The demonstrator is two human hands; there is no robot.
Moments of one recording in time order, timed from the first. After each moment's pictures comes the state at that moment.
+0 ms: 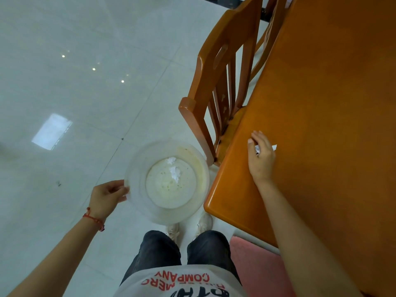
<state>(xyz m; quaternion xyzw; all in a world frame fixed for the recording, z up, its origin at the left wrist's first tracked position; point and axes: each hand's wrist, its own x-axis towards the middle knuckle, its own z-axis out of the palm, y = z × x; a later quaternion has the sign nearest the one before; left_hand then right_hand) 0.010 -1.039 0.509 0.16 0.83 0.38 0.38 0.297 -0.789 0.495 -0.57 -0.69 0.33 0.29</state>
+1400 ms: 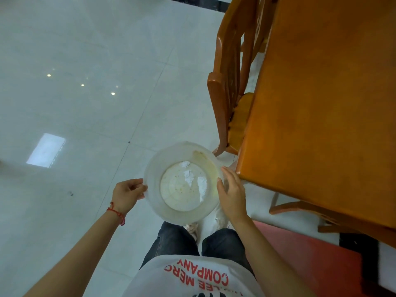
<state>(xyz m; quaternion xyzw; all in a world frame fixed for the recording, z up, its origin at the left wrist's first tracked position) -0.030 -1.103 0.500 0.22 0.81 0.34 0.43 0.229 -1.017 0.492 -0.58 -0.66 0.40 0.24</state>
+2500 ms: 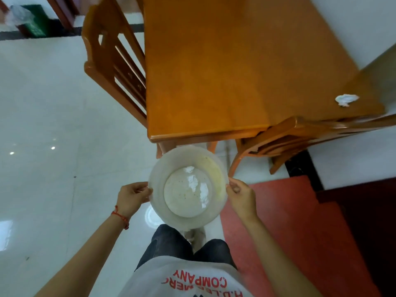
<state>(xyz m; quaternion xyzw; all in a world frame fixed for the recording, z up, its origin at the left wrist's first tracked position) 0.167 -1.151 0.519 0.41 0.70 0.27 0.51 0.457 -1.184 0.504 -0.74 -0.42 0.38 0.37</state>
